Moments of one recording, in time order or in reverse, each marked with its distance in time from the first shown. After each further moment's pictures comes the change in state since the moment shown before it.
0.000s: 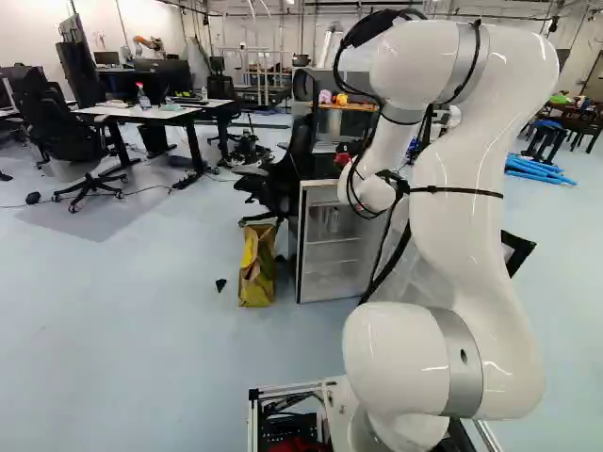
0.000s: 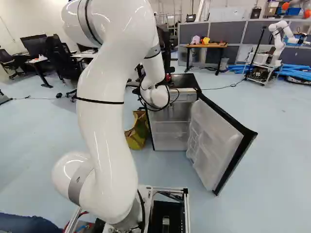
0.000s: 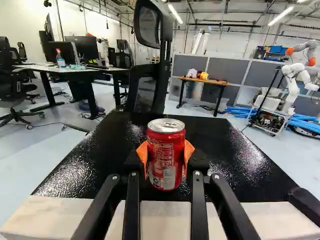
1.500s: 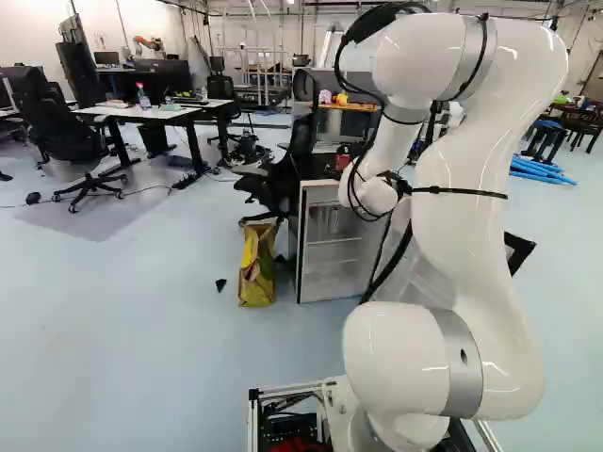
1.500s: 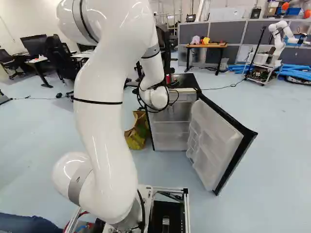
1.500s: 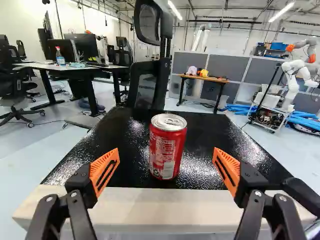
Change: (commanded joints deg) arm -0.3 2.7 4.0 0.0 0.0 0.0
